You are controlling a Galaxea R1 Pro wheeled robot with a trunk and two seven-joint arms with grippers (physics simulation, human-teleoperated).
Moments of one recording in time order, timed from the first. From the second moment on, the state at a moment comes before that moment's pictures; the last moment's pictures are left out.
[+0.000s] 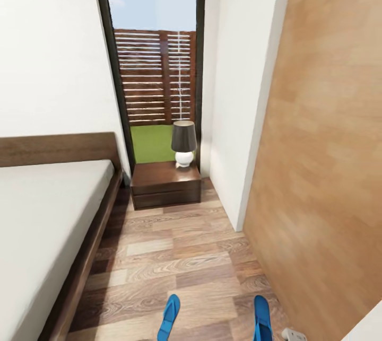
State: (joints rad) left arm -0.11 0.00 -0.01 -0.52 0.18 -0.07 -0.50; right arm -0.41 -0.16 -0.20 -0.09 -0.10 0.05 0.47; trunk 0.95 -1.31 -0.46
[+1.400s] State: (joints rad) left arm -0.11 0.00 -0.01 -0.52 0.18 -0.07 -0.50; right arm -0.41 -0.16 -0.20 -0.09 -0.10 0.05 0.47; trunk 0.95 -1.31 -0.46
